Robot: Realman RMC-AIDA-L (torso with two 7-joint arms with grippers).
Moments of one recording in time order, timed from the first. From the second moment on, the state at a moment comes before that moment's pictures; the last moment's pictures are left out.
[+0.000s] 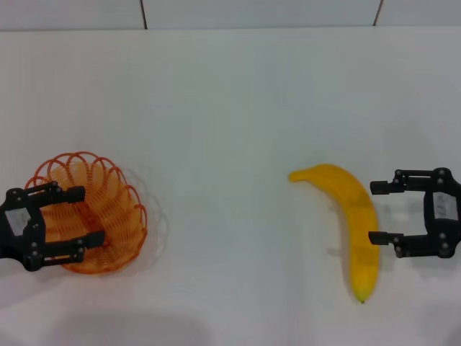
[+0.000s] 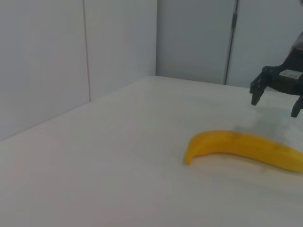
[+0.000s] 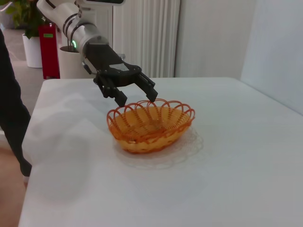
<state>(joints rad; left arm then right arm) -0.39 -2.03 0.41 0.70 2.24 1.75 -1.03 0.44 1.98 -0.44 -0.63 -2.29 -1.82 0.87</state>
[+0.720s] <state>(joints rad) -0.41 -2.03 0.40 0.73 2.20 1.76 -1.06 0.44 1.98 -0.44 -0.63 -2.29 -1.82 0.87</state>
